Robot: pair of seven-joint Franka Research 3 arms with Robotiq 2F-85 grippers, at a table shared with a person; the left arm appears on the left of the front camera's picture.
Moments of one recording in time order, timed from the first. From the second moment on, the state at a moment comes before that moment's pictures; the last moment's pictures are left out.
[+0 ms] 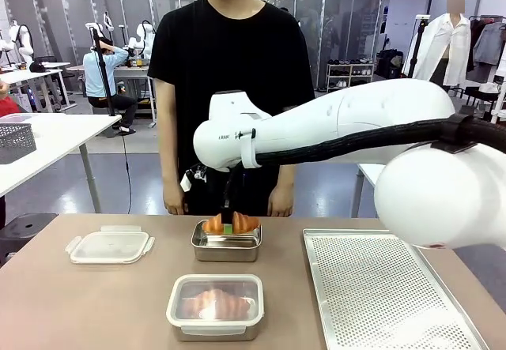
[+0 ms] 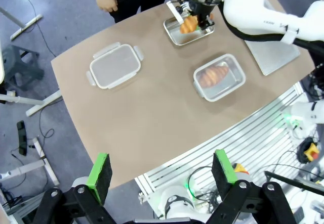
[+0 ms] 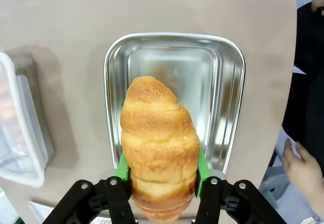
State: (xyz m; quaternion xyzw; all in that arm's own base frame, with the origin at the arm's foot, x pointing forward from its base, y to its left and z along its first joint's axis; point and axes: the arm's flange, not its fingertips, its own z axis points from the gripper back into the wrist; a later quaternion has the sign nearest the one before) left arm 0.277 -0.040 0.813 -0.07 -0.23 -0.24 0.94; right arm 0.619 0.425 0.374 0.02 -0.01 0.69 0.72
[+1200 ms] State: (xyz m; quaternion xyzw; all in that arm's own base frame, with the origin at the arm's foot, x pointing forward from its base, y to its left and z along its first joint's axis) left arm 0.277 -0.040 0.813 -0.07 -0.23 -0.24 0.94; right arm 0.640 0.413 0.365 0.02 -0.01 0.68 0.73
